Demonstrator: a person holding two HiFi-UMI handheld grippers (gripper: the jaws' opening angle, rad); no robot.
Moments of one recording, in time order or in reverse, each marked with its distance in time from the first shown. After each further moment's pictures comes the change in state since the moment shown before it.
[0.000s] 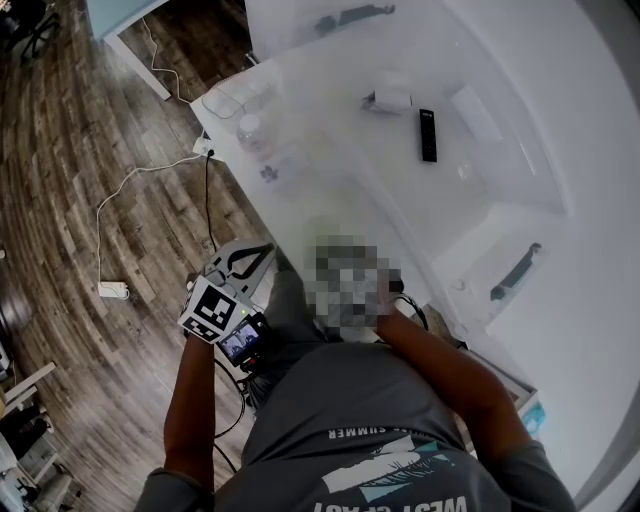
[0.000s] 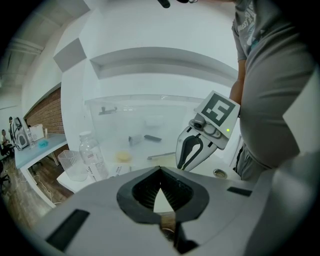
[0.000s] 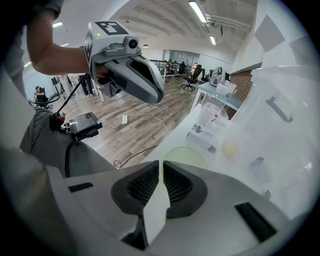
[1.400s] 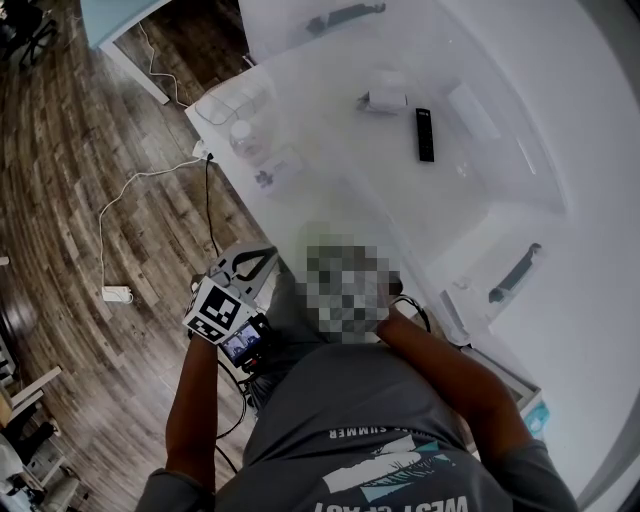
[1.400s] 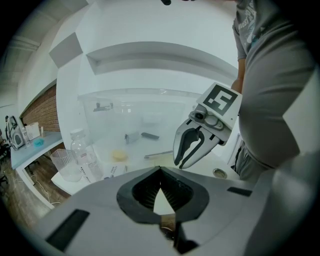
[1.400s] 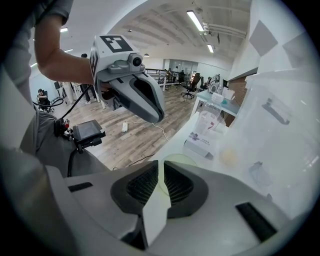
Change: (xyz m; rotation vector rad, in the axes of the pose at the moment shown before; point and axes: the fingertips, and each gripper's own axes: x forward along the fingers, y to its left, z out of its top) left arm 0.019 -0.005 0.001 0.000 0.030 -0.032; right arm -0.012 -0.007 0.011 0.004 -0.104 0.002
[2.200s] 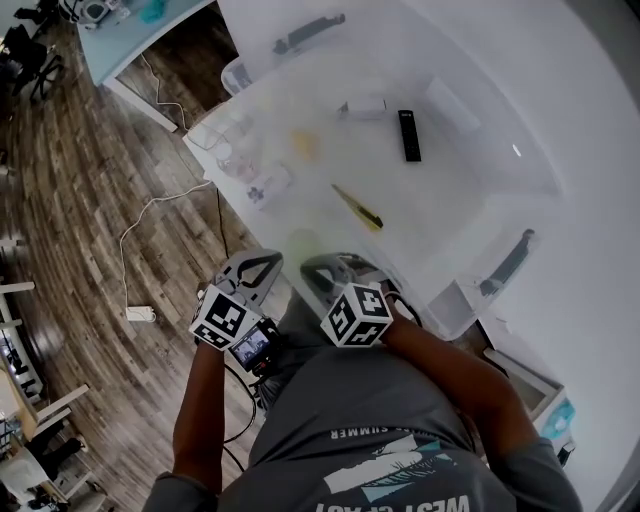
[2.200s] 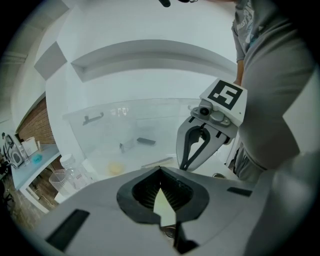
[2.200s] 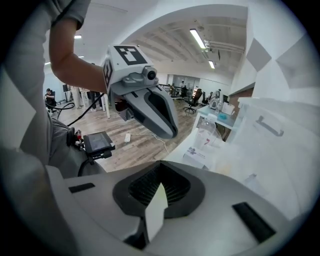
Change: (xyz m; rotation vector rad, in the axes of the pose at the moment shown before) left arm 0.010 -0.019 0.046 0.098 0.033 0.004; right arm -0.047 0.003 0.017 -0.054 -0.172 0.011
